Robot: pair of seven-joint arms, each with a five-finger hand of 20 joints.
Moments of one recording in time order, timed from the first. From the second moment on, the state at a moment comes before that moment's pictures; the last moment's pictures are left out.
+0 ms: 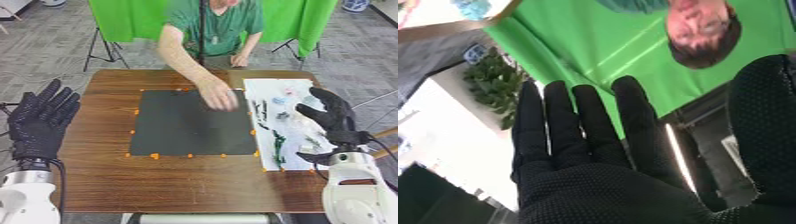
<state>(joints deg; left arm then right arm) 128.0 -56.3 -103.2 -126.4 24.6 13.3 20.9 -116.0 -52.8 89.4 -124.8 -114.3 23.8 21.5</state>
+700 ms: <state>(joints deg) 127.9 -56.2 -103.3 -126.3 22.6 13.2 21.5 -119.2 -53.0 92.5 -124.9 -108.3 23.9 17.6</state>
